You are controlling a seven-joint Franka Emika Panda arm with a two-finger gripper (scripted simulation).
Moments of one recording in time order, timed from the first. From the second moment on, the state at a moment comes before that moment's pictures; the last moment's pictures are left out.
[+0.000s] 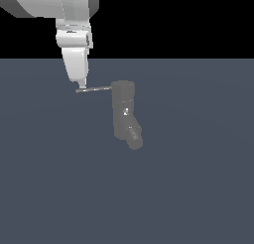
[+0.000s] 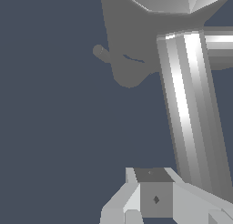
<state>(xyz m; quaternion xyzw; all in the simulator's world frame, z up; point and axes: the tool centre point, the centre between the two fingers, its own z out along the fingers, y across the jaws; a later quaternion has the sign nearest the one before) 0.007 0.140 0.201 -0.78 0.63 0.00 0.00</state>
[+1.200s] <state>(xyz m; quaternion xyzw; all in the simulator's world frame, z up) -0.052 0.121 0.201 -0.78 0.63 0.00 0.00</state>
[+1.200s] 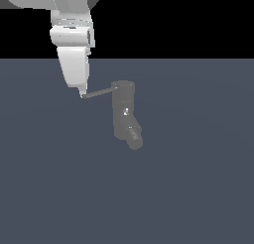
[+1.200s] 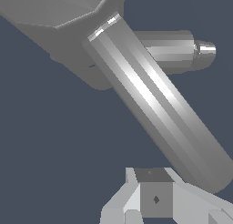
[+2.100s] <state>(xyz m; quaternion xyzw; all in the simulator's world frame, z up) -0.086 0.072 0.201 -0.78 0.62 0.00 0.00</state>
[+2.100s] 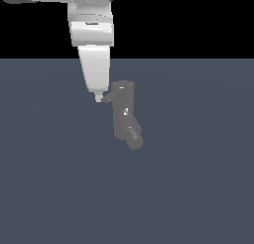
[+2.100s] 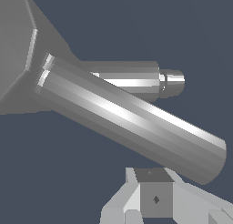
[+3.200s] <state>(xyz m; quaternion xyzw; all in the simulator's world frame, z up) -0.094 -0.005 0.201 -0.79 0.62 0.00 0.00</state>
